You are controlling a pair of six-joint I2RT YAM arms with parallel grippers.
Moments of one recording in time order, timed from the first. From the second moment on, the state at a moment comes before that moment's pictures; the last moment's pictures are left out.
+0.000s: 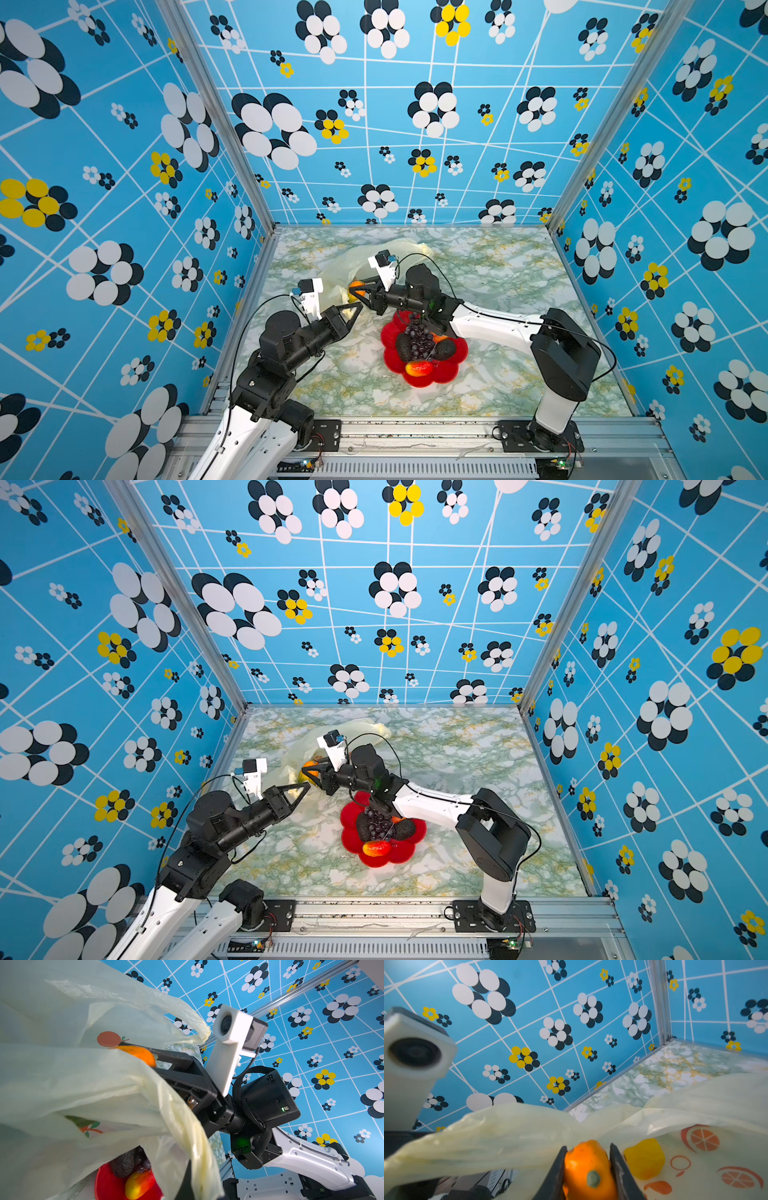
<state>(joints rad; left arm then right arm) -0.40 0.53 0.66 -0.31 0.37 -0.98 0.92 1.80 1.21 0.45 -0.35 0.37</state>
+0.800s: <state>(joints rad) -0.40 0.49 0.68 -0.40 0.32 -0.97 0.89 1.56 1.27 0.10 -0.23 0.29</state>
